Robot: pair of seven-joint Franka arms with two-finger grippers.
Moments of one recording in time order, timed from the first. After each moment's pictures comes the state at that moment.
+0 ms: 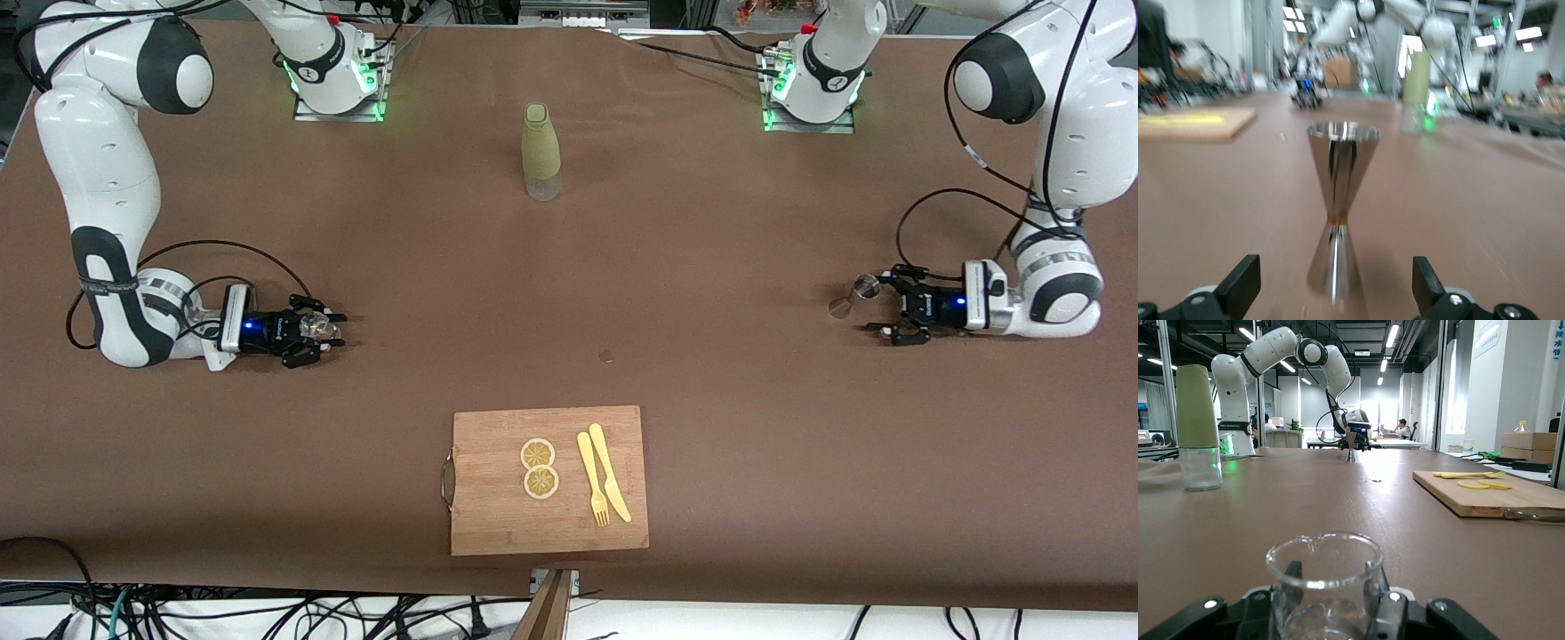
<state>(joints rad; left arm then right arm) 0.26 0.99 0.36 -1.57 -1.04 1.28 2.71 -0.18 1.05 -0.15 -1.59 1.30 1.38 -2.72</state>
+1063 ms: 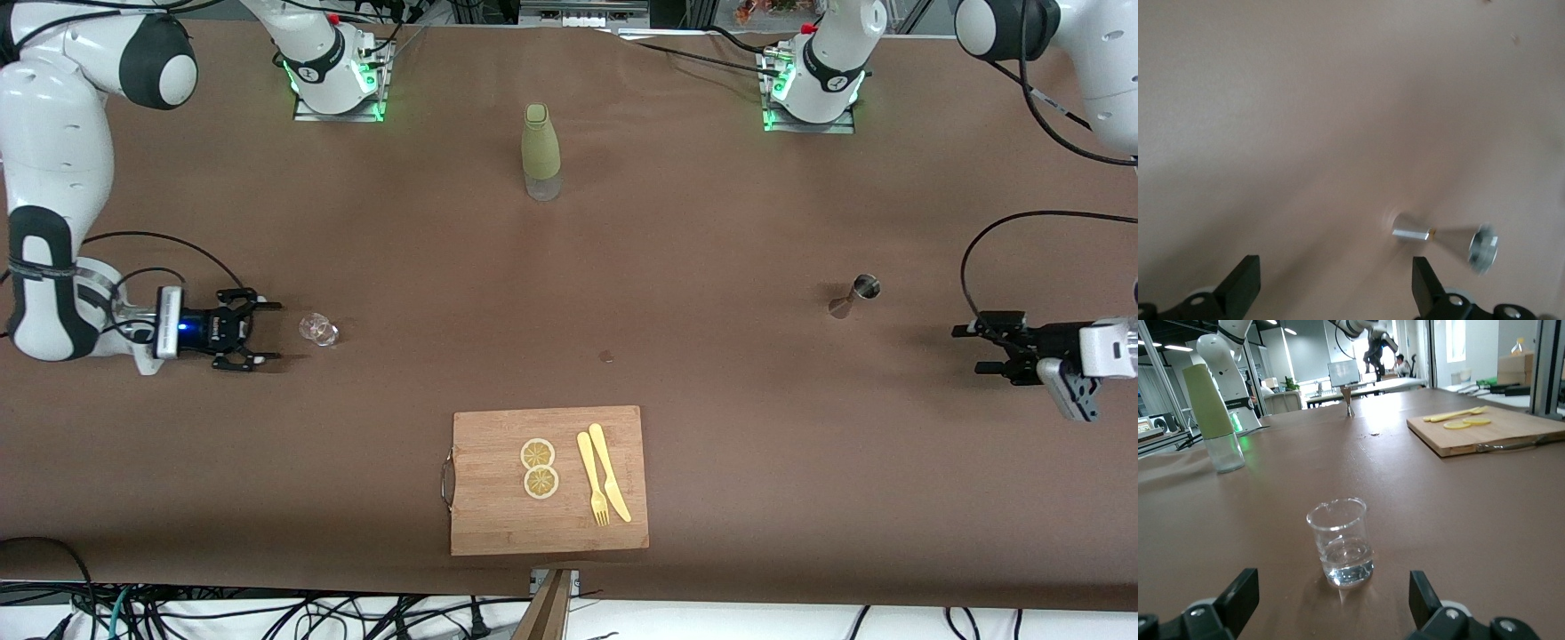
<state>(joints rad) 0.14 0.73 0.31 -1.37 -0.57 1.62 1.10 -0.20 0.98 -0.32 -1.49 1.17 1.33 -2.43</state>
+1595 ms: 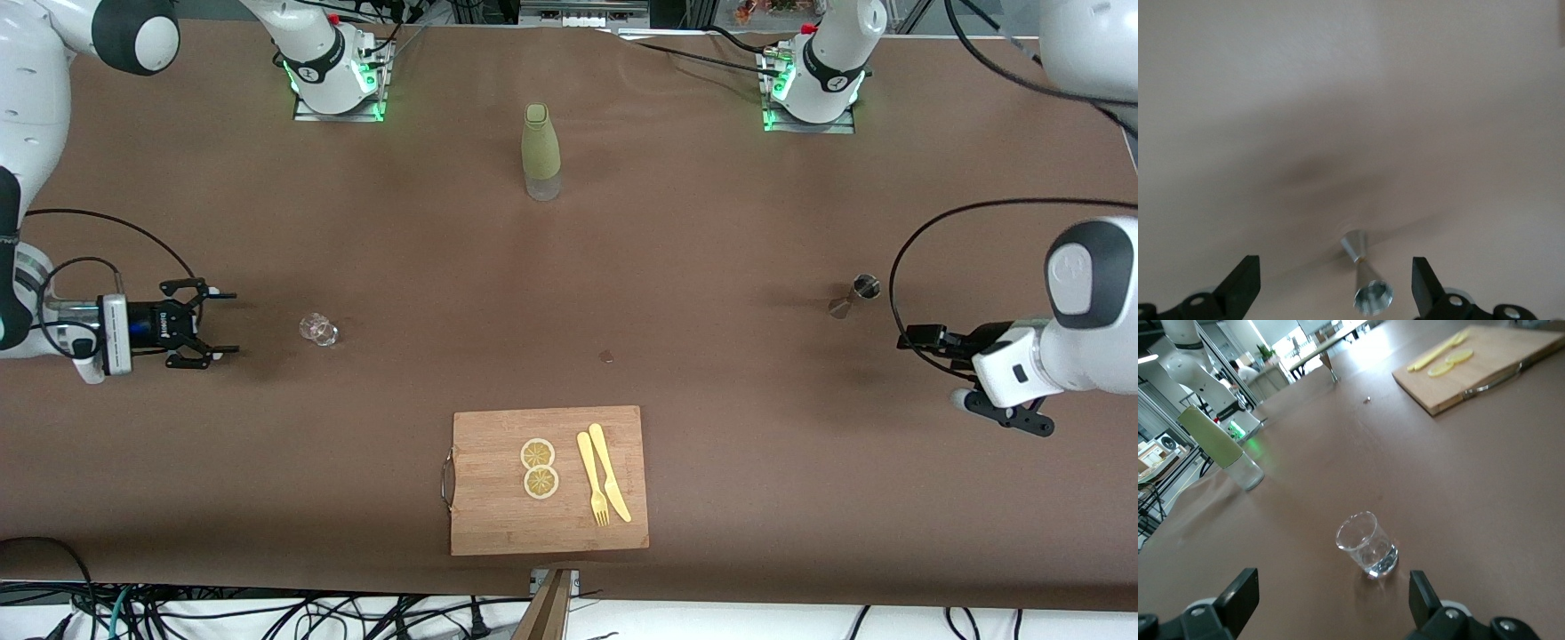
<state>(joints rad) 0.05 0.51 -0.02 -1.36 -0.04 1.65 0.37 -0.19 0.83 -0.33 -1.43 0.96 1.33 -1.93</state>
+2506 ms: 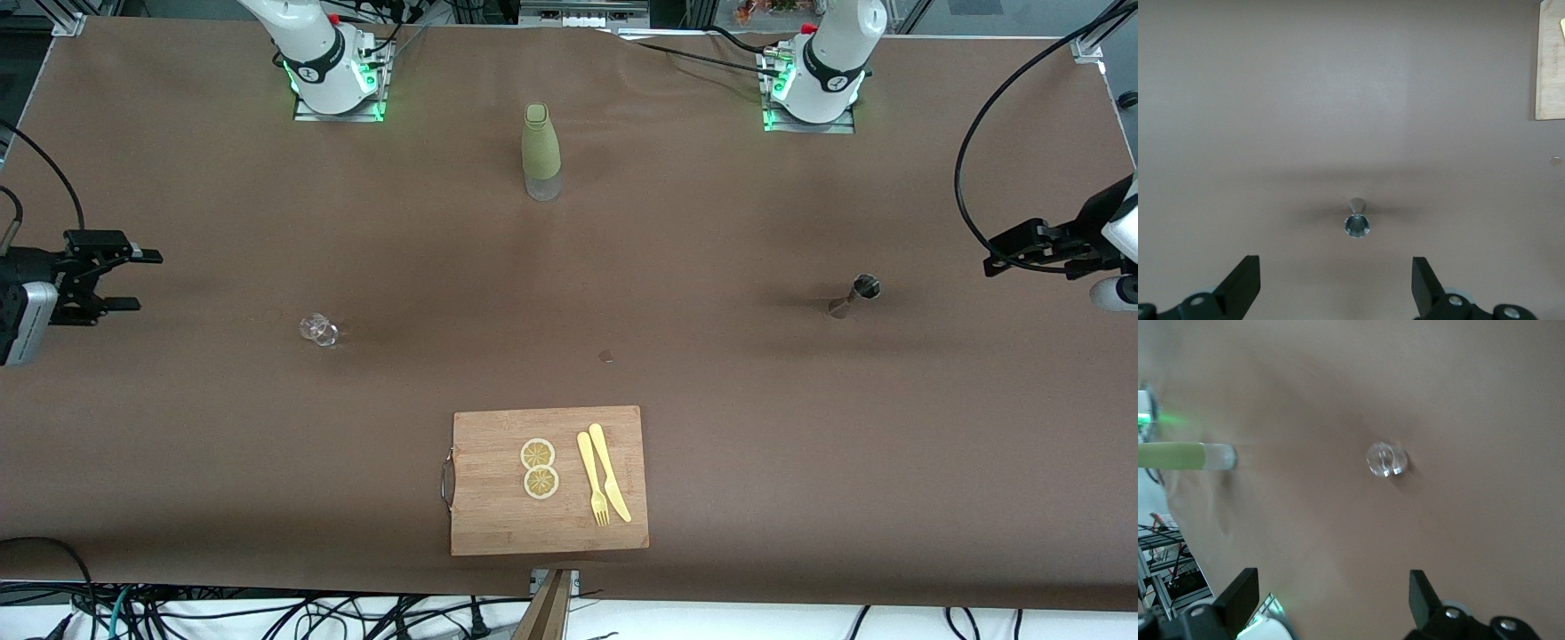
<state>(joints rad) 0.06 0.20 -0.07 -1.35 0.02 1.49 -0.02 -0.03 0.45 -0.32 -1.35 0.42 1.32 -0.96</state>
